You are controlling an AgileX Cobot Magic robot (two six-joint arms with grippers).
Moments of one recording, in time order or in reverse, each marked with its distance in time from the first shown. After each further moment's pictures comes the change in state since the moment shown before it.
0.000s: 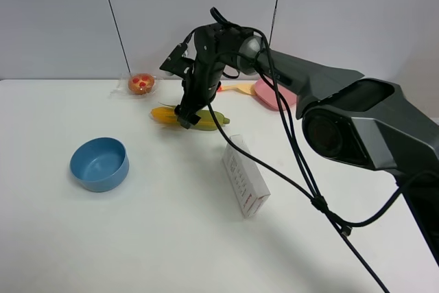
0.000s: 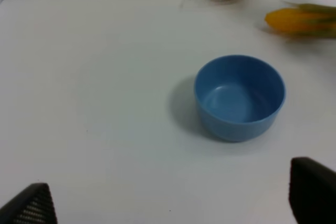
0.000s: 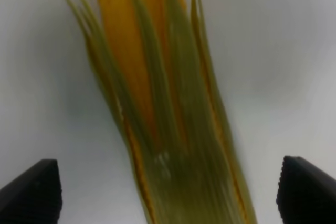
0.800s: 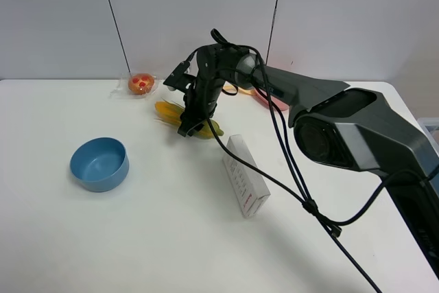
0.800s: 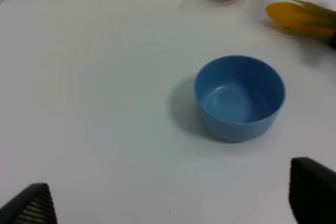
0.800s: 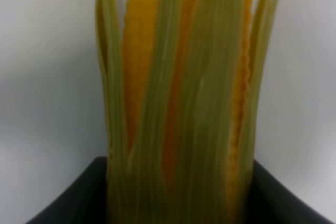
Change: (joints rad) left arm 0.000 0.000 0.000 0.000 0.000 0.000; right arm -0.010 0.074 0.000 0.054 -0.041 -0.003
